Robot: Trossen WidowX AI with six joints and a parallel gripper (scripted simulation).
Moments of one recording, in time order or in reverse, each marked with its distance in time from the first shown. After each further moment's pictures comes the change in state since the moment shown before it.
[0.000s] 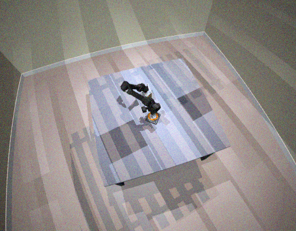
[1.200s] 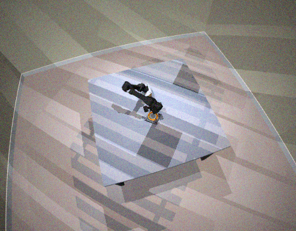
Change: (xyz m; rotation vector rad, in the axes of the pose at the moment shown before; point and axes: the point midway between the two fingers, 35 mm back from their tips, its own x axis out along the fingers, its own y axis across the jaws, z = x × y) arm -0.005 0.019 0.001 -0.003 0.001 0.019
